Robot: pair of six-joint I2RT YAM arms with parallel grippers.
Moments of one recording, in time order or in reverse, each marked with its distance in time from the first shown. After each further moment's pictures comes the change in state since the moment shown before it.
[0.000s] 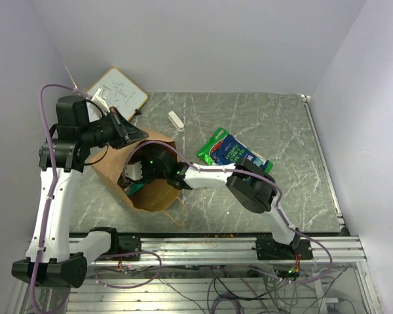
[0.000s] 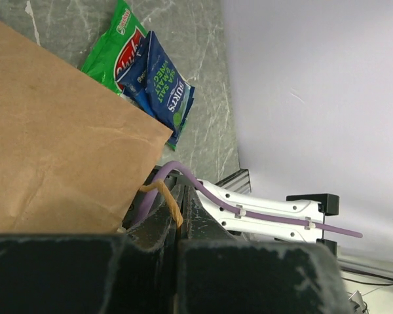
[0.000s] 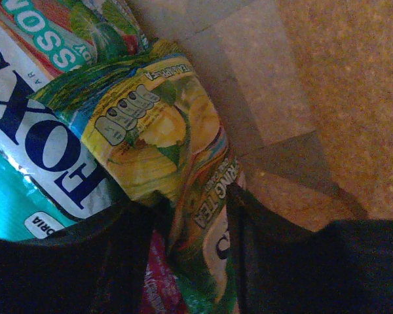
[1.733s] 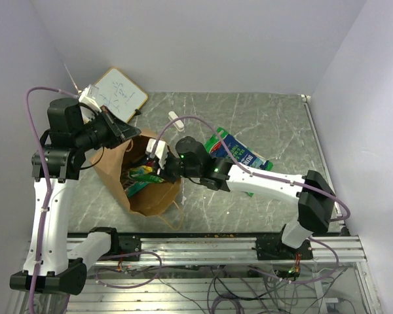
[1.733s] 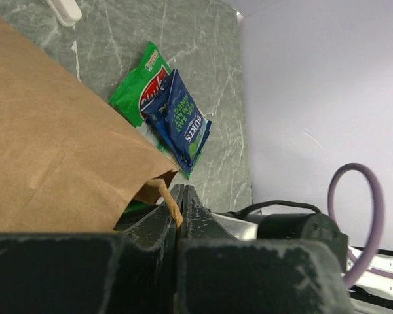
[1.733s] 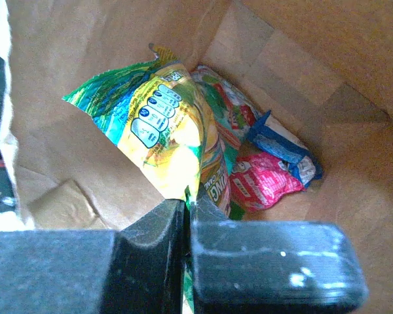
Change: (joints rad) left arm 0.000 -0.058 0.041 -0.021 -0.168 -0.038; right arm 0.013 -0.547 -0.244 -0.257 -0.154 0.672
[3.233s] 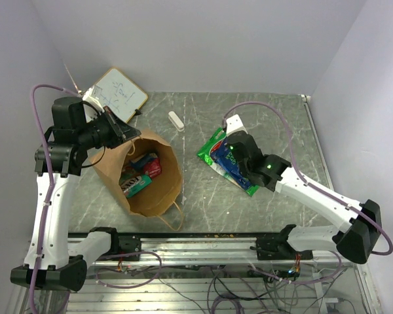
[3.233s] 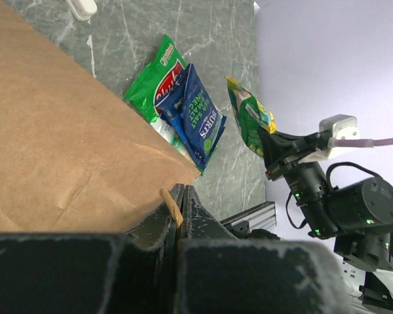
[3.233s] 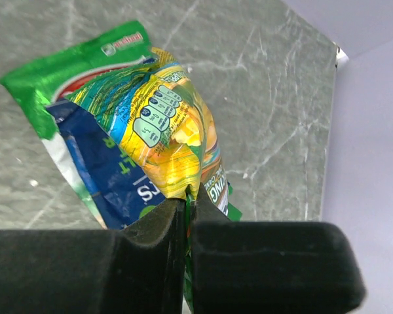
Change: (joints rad) left arm 0.000 0.030 -0.013 -0.016 -0.011 0.054; right arm -0.252 -0.436 -0.212 -0.463 0.975 0.151
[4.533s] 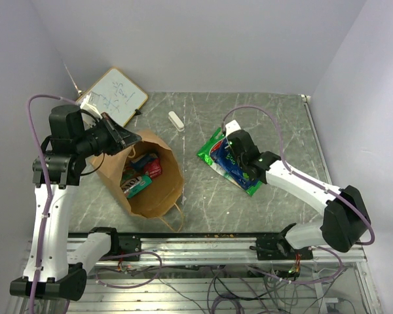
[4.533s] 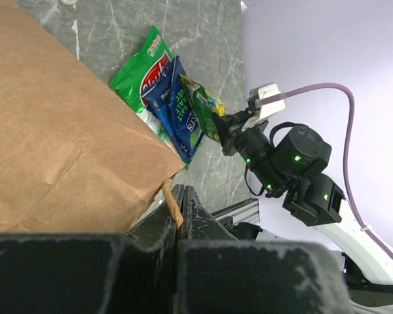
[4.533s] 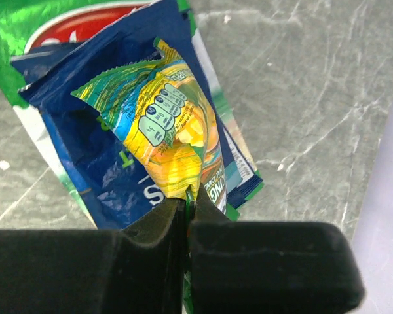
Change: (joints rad) left arm 0.000 -0.071 -0.045 -0.002 0.019 -0.071; right arm -0.177 0.146 -0.099 0.093 -0.206 -0.048
